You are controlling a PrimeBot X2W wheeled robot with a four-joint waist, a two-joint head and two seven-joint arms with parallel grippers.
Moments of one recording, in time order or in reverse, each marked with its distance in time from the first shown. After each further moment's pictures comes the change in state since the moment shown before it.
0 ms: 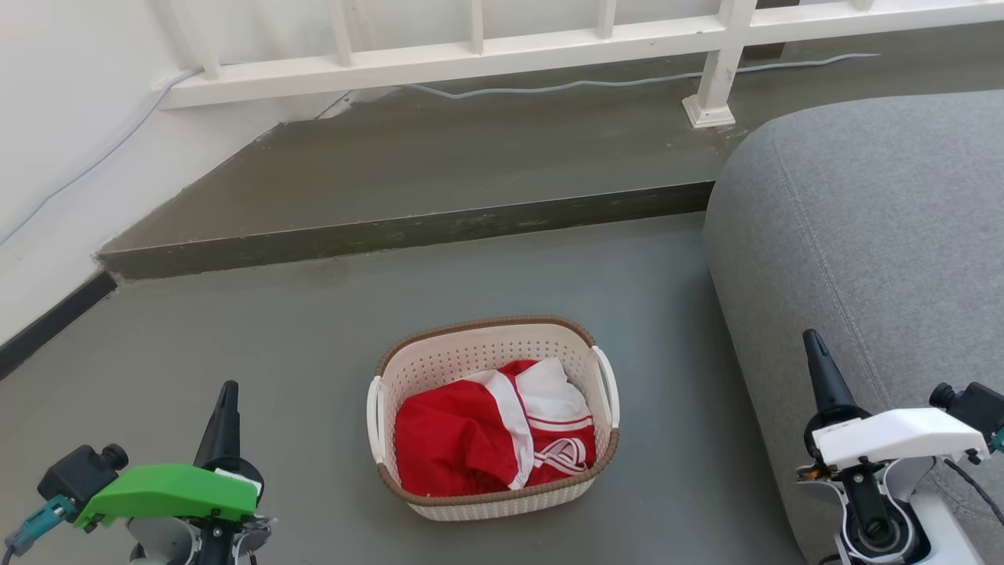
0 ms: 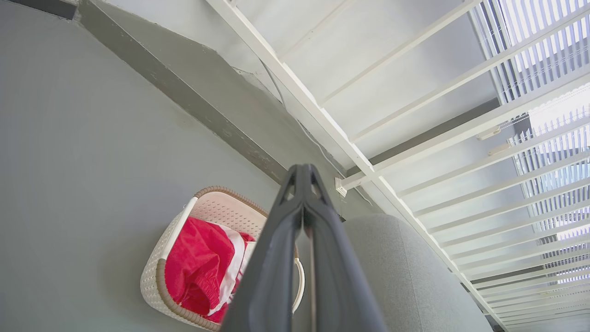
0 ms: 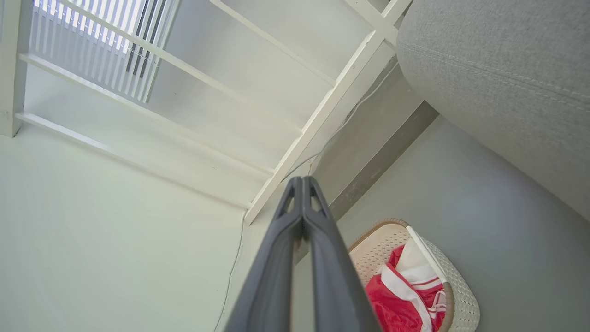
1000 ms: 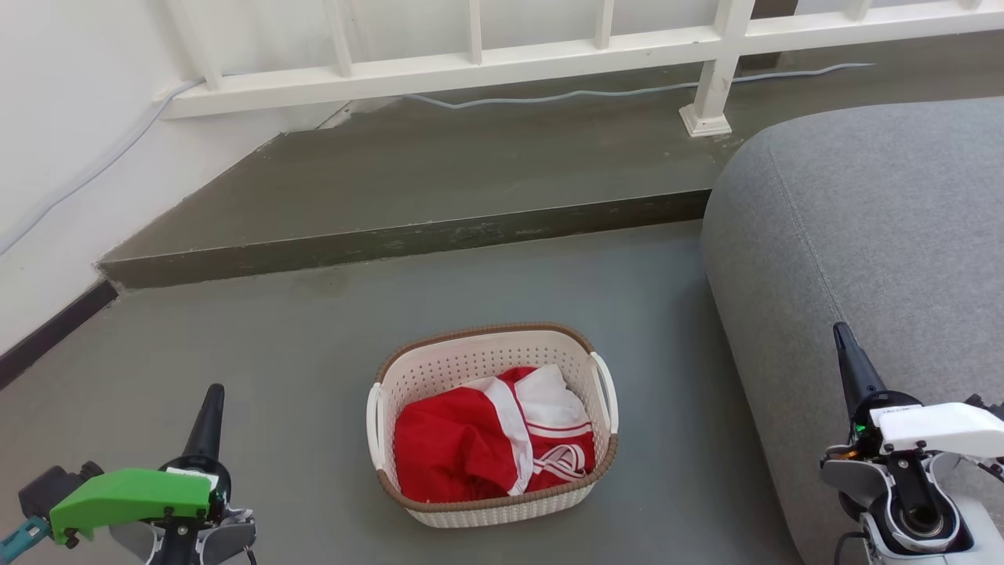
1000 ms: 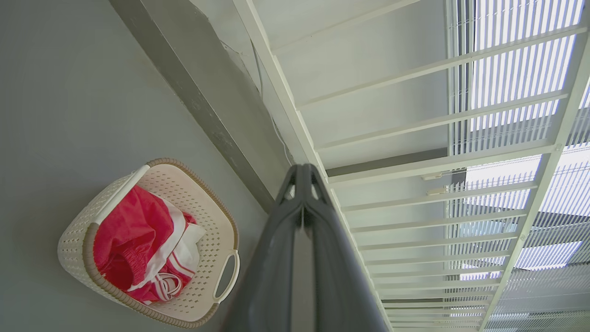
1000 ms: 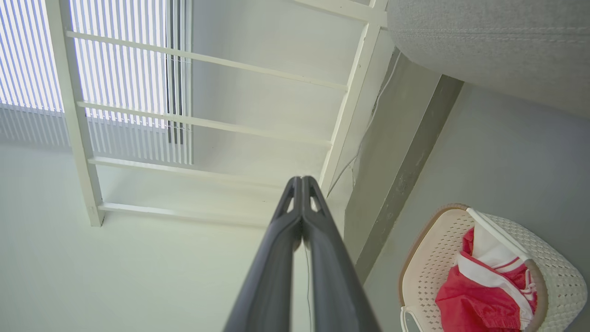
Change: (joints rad) left arm -0.003 0.000 0.062 0.006 -0.329 -0.007 0.100; right arm -0.021 -0.004 -0.084 0.021 0.373 0.016 0.090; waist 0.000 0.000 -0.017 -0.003
